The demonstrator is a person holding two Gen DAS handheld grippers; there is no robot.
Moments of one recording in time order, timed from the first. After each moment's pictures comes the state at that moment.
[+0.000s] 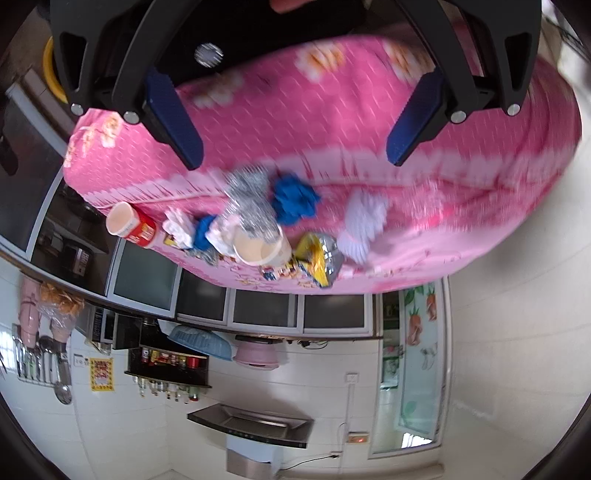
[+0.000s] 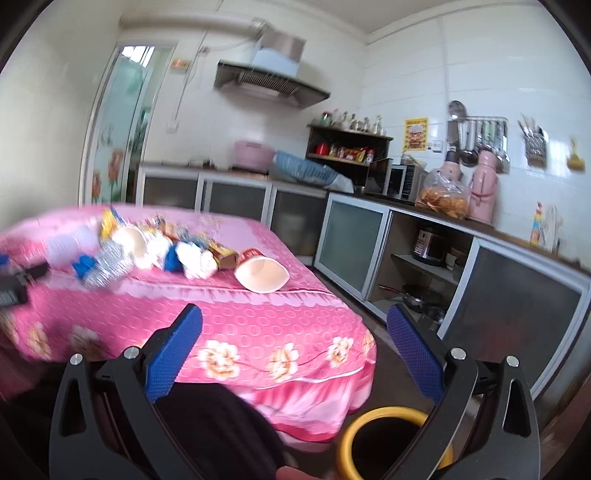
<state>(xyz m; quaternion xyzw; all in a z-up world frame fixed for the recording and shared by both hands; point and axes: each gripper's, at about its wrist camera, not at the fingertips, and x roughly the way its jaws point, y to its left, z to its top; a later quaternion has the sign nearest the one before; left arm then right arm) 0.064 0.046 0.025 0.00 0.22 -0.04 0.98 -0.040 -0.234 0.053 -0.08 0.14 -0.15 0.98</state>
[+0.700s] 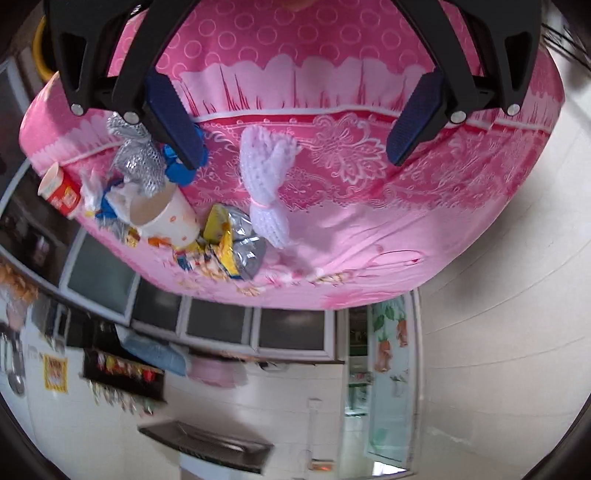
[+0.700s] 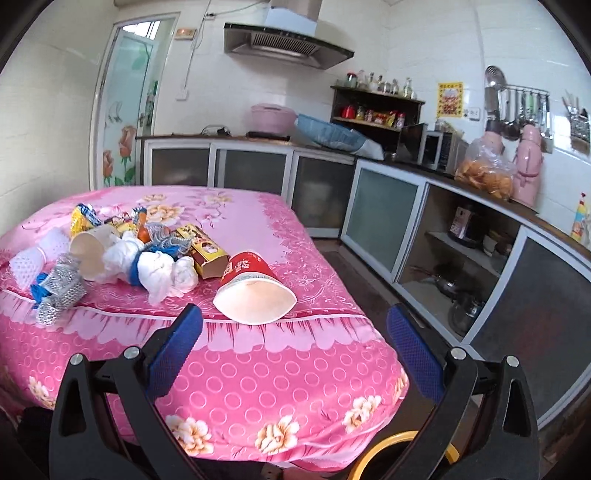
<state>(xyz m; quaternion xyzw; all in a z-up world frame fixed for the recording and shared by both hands) 0.170 0.119 0.037 -0.02 0.29 0.01 0.96 0.099 -0.288 0.057 -0.04 0.22 -0.08 0.97</state>
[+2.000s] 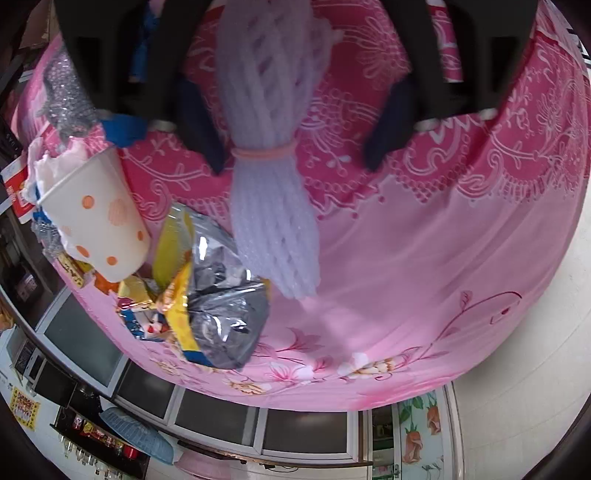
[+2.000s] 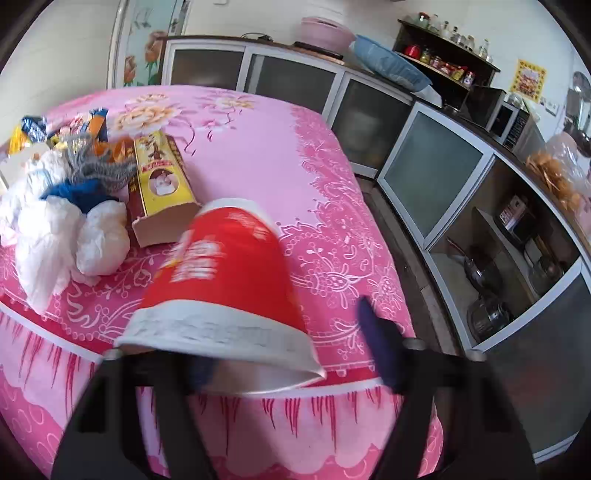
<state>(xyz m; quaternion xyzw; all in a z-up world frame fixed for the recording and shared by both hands) 0.322 0.118 -0.015 -0.04 0.48 -0.01 0.88 0.268 -0.298 -0.005 -0.13 0.37 -0.03 0.92</state>
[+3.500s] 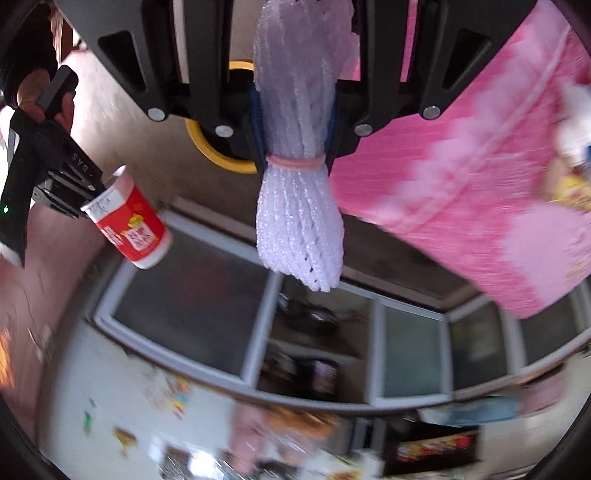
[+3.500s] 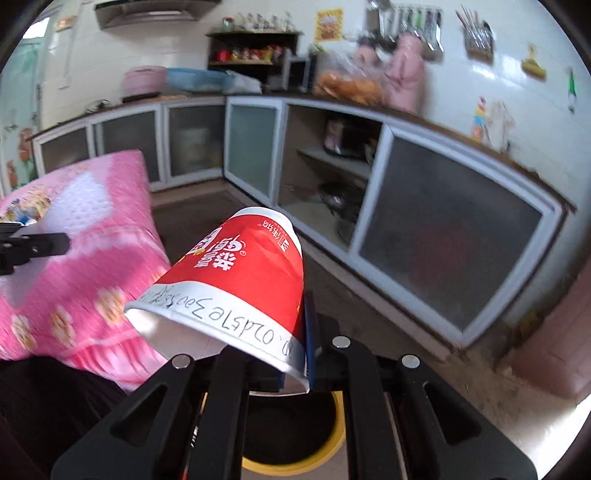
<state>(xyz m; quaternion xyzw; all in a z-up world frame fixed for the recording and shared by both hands) 0.134 -0.345 0.019 0.14 0.37 -0.50 0.77 -0.071 -0.524 0.019 0.06 0.32 -0.29 0.90</state>
